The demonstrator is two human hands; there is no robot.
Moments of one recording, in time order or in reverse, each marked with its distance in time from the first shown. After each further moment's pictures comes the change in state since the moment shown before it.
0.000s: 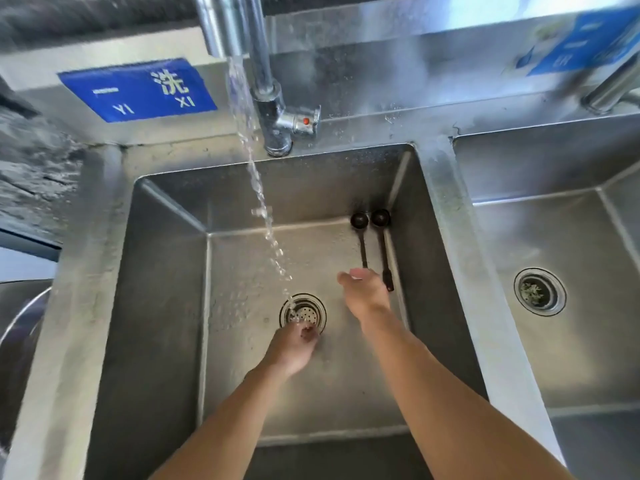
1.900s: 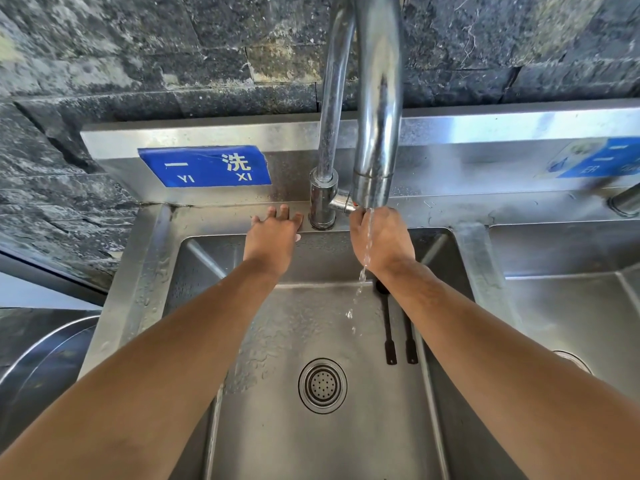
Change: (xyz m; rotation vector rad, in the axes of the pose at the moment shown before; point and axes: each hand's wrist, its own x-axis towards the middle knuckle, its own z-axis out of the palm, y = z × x) left_hand 0.100 0.137 -0.247 0.881 0.549 0.337; right_hand -0.012 -0.223 0.006 -0.581 0.199 -0.741
